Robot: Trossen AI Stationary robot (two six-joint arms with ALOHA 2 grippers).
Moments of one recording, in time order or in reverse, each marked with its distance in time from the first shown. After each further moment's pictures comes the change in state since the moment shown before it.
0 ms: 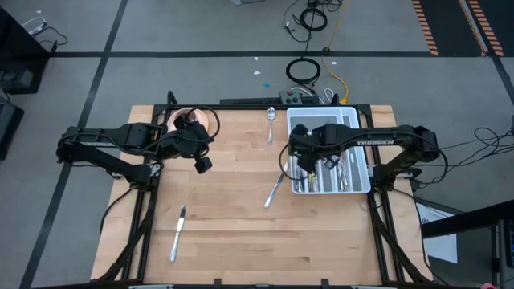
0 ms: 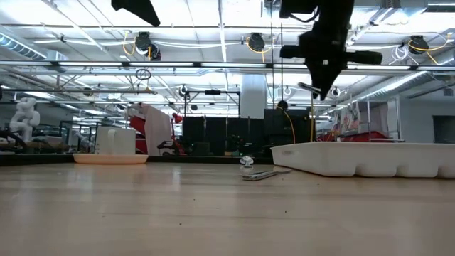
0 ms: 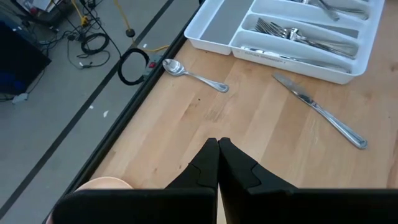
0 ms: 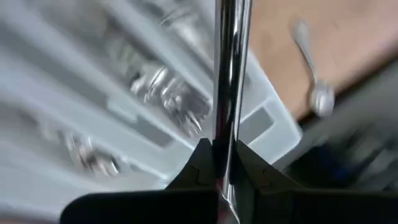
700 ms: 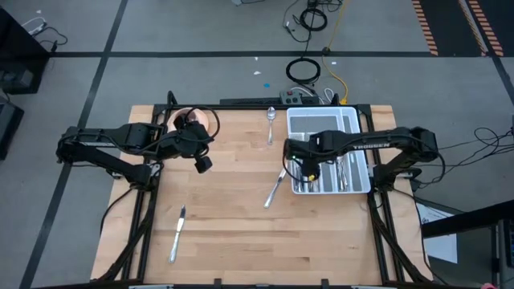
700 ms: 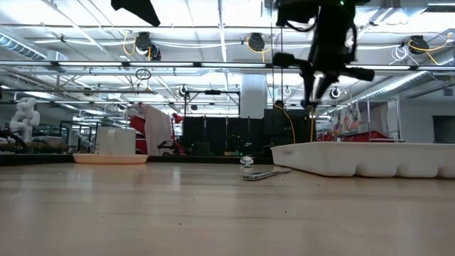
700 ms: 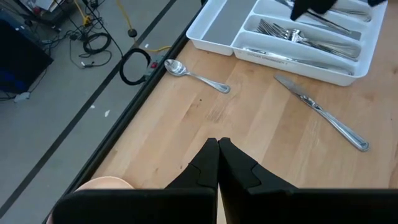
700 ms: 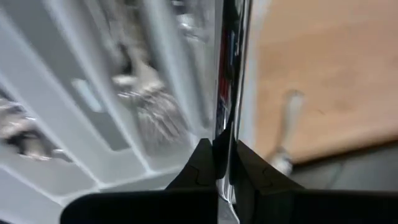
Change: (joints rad) left arm 0.000 0.000 0.000 0.000 -0.008 -0.008; right arm 0.012 0.006 -0.110 0.199 -0.021 -0.574
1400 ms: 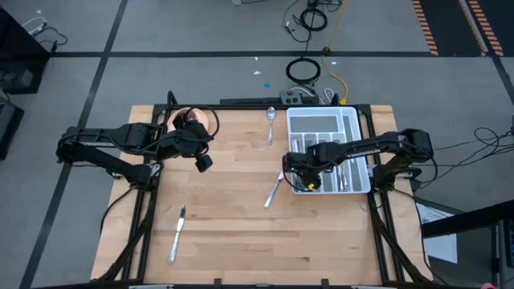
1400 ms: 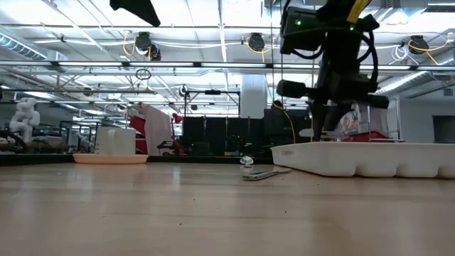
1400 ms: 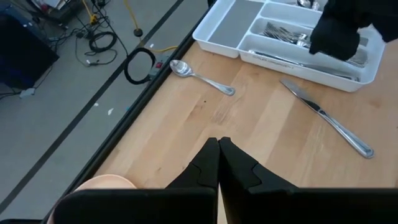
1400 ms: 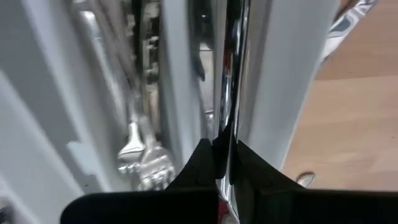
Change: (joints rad) left arm 0.000 0.000 0.000 0.002 -0.022 -0.026; right arm 0.048 0.052 -0.176 0.182 -0.112 -0.098
